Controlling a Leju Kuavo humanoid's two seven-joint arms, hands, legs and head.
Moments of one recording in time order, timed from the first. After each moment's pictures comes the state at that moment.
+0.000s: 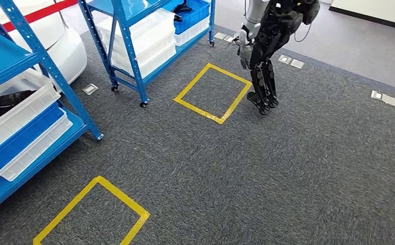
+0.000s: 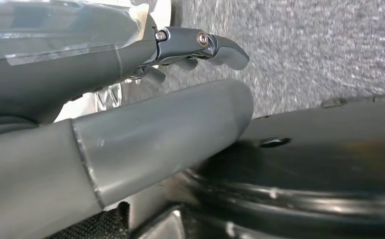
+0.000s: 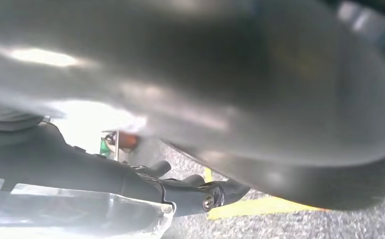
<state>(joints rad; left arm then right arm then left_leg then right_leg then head) 0.03 -0.22 0.13 -0.14 -0.30 0.12 0.08 -0.07 0.19 -0.25 -0.20 1.06 0.01 0.52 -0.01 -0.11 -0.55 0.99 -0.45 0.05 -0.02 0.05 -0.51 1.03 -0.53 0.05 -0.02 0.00</state>
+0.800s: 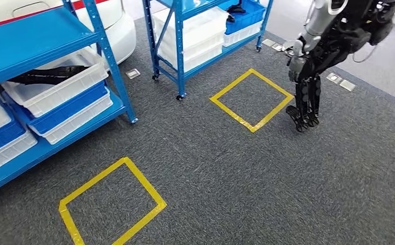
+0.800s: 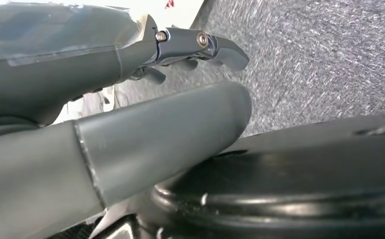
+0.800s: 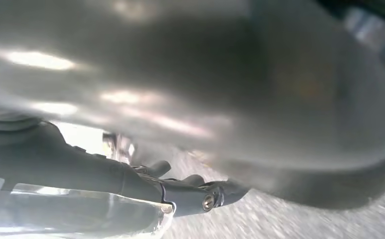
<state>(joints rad) 0.01 -0.23 0.11 -0.14 -0.30 0.22 0.20 -0.06 0.19 -0.29 -0.20 1.13 0.02 0.47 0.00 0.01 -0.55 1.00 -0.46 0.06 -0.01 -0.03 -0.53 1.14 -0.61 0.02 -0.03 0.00</state>
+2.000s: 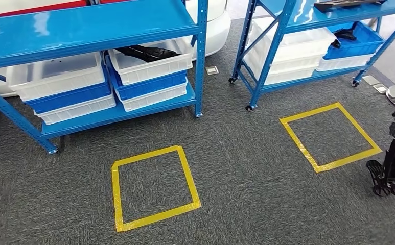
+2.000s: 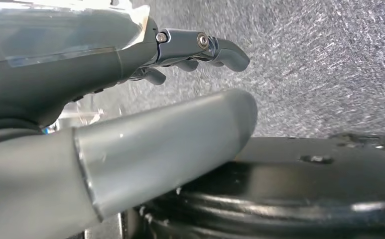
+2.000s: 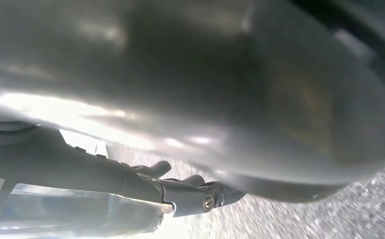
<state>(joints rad) -0.01 -0.28 0.14 -0.16 -0.25 0.35 0.20 -0.07 0.16 -0.20 -0.20 1.24 0.07 0.41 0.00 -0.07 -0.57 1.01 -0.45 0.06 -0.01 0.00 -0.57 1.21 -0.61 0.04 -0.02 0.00</state>
